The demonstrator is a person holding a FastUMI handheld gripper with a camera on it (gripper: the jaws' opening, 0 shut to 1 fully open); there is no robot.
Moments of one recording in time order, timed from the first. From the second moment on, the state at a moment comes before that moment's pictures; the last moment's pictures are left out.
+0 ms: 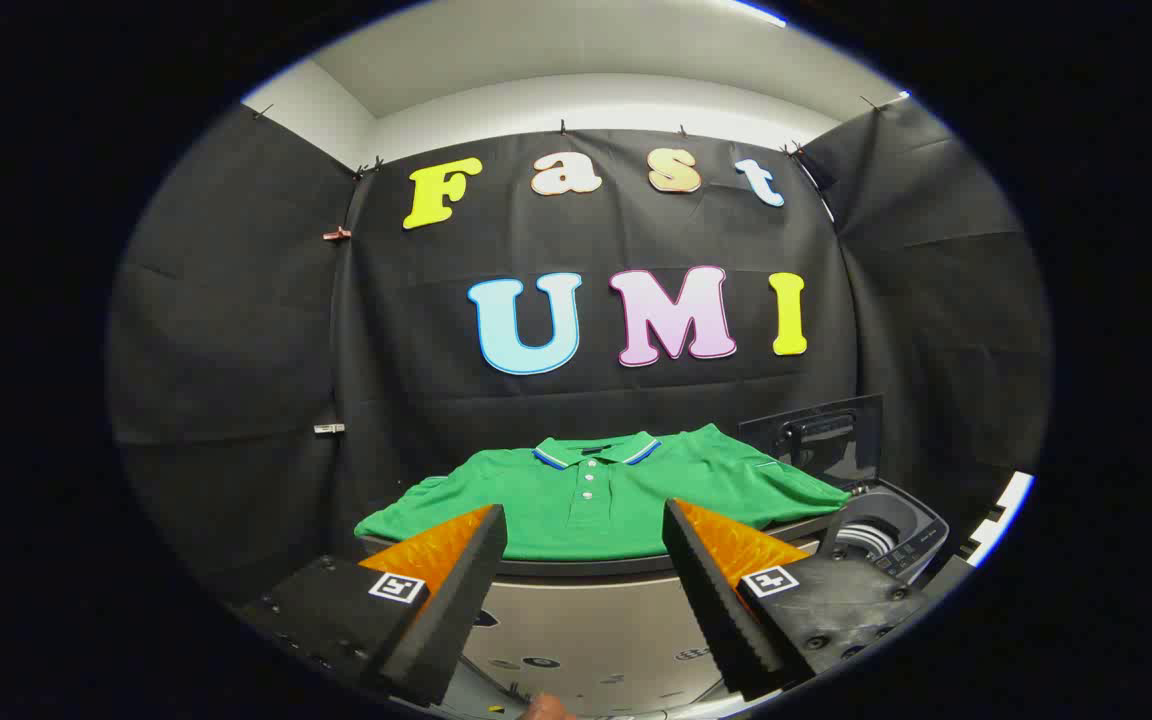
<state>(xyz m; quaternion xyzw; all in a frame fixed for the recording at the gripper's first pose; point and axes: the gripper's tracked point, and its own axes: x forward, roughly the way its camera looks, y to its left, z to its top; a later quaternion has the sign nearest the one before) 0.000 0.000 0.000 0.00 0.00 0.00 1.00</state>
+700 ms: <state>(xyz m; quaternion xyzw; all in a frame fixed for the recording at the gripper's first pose) 0.009 -0.005 0.001 0.00 0.00 -0.01 1.00</state>
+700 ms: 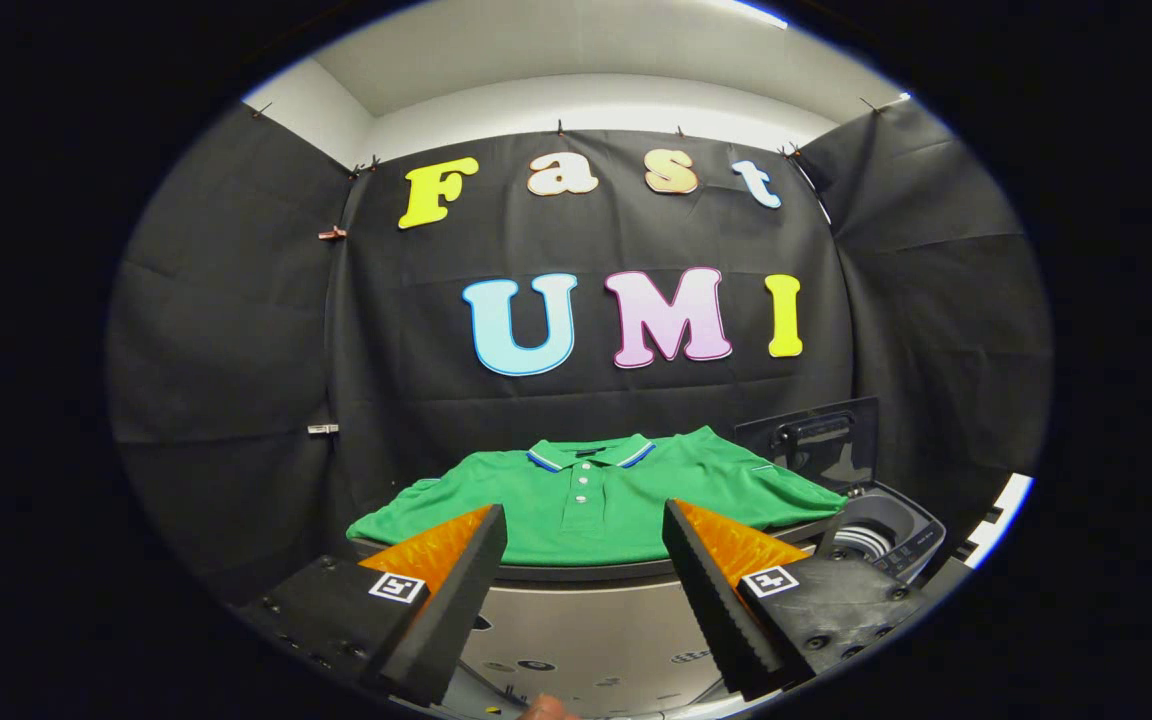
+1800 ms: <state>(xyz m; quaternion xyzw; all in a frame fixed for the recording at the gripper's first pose) 0.068 -0.007 0.021 0.01 0.01 -0.01 1.00</state>
